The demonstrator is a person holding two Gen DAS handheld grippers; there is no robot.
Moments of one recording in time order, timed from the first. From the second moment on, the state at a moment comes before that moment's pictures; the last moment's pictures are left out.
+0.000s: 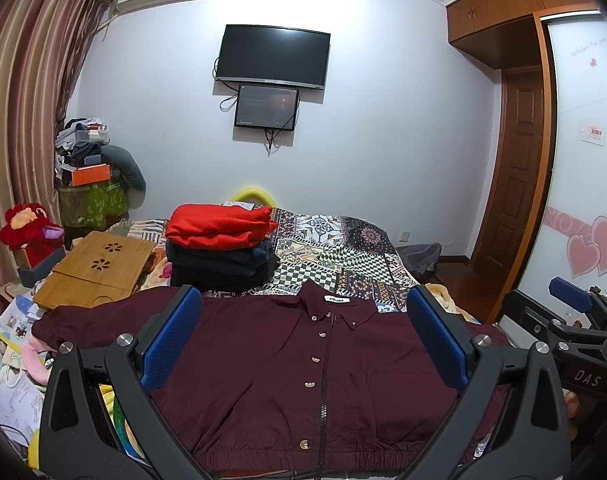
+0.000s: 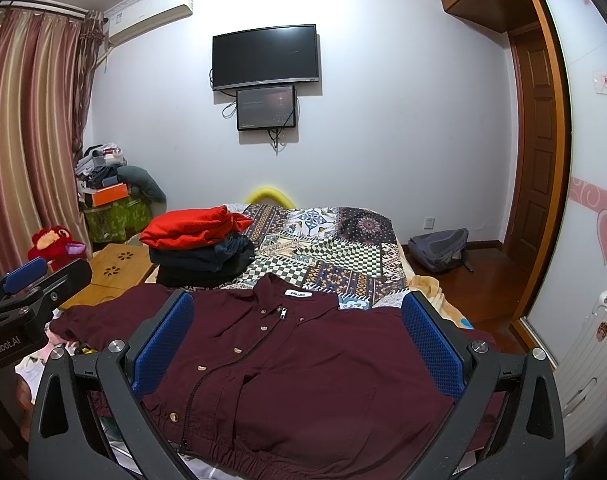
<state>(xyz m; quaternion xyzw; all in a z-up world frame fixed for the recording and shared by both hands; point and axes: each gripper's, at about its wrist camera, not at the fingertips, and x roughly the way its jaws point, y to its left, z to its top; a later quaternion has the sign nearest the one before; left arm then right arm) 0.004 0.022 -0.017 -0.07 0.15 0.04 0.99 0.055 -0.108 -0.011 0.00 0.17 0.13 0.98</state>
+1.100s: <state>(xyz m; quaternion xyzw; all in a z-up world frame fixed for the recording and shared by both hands) 0.076 0.119 -0.031 -0.09 0.21 0.17 0.96 0.135 -0.106 -0.048 0.01 0.28 0.13 0.95</state>
